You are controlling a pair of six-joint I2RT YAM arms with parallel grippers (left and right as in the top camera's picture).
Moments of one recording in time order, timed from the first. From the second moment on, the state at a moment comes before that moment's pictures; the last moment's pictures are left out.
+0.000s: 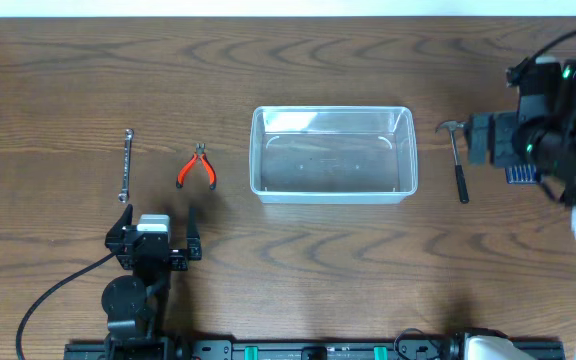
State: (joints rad) left arm 0.05 0.01 0.08 -0.24 0.05 0.12; right arm -0.09 1.34 1.59 -1.19 -0.10 -0.14
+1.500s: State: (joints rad) left arm 0.05 0.01 0.08 -0.24 0.05 0.12; right arm -0.67 1.91 1.95 -1.20 -0.03 -0.77
